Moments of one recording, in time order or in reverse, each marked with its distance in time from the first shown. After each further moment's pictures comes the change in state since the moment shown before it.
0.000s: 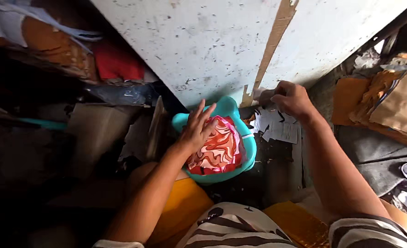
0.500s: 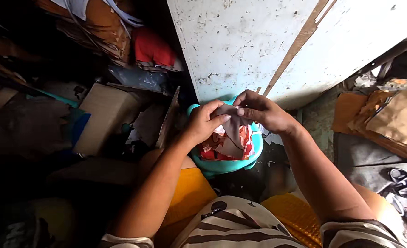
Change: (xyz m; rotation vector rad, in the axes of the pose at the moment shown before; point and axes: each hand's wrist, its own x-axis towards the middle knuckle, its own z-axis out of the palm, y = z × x) left_hand -0.045 0.031 -0.055 -0.488 0.148 0.072; right_hand -0.065 -0.129 0.064 0.592 -0.509 -0.423
